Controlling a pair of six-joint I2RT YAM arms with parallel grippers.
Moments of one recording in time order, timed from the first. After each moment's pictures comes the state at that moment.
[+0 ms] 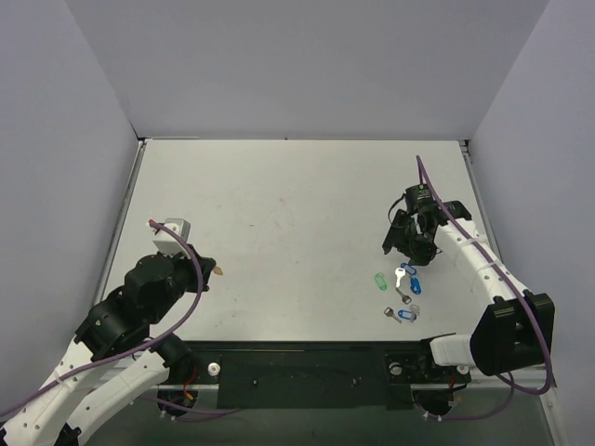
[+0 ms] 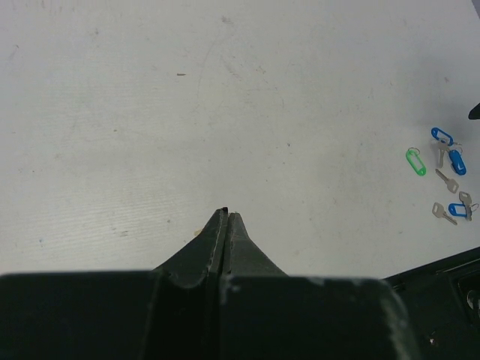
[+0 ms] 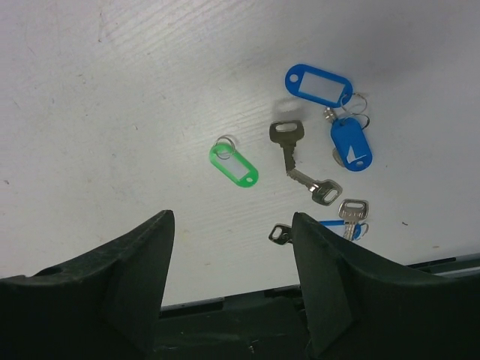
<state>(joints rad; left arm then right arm) -0.72 0.49 0.82 -0.76 -0.33 -0.49 0.20 1.33 1.03 -0.94 0.09 0.61</state>
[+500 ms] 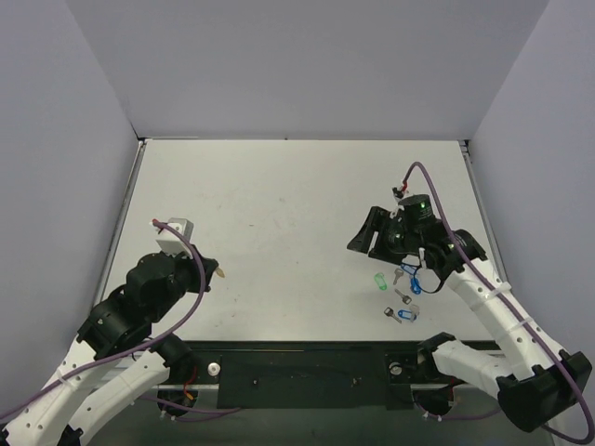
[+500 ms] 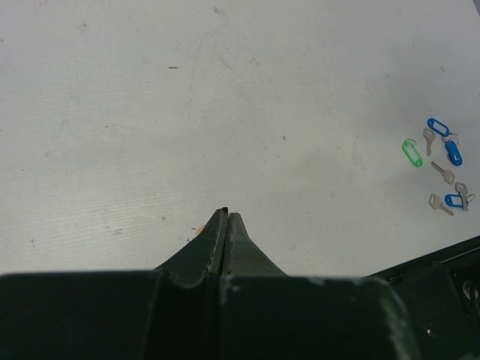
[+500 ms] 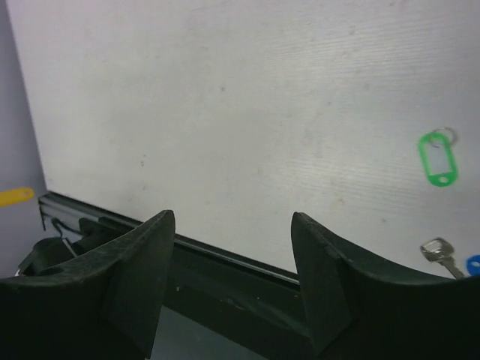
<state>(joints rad) -0.69 0.50 0.82 -0.75 -0.27 -0.48 0.41 1.06 0.99 -0.77 -0.15 0.67</state>
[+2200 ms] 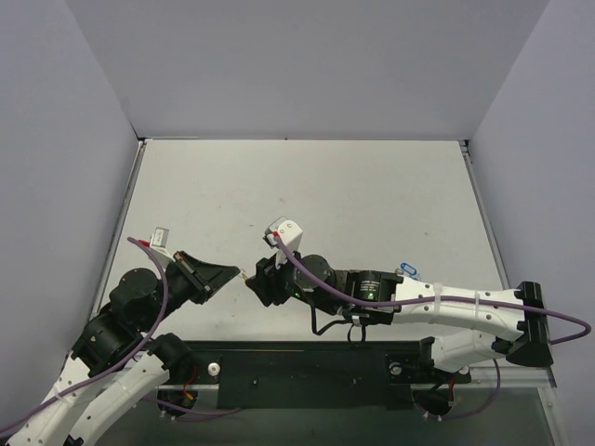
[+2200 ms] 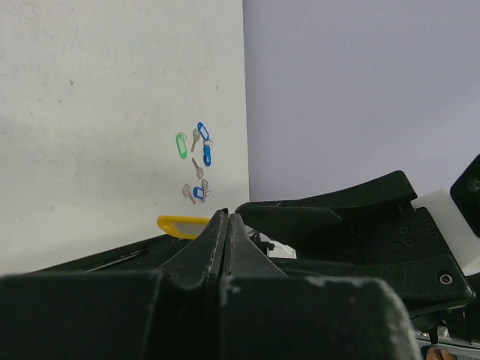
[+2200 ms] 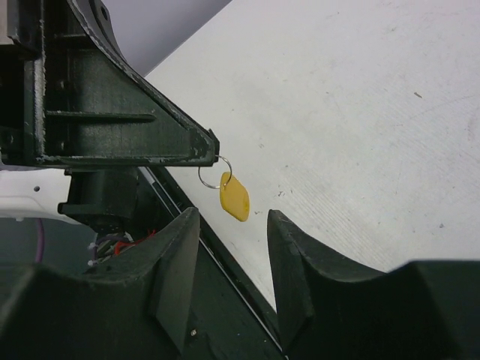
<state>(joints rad) -0.69 0.36 0.74 -0.62 -0.01 -1.26 1.37 1.28 1.11 -0.17 0.36 0.42</state>
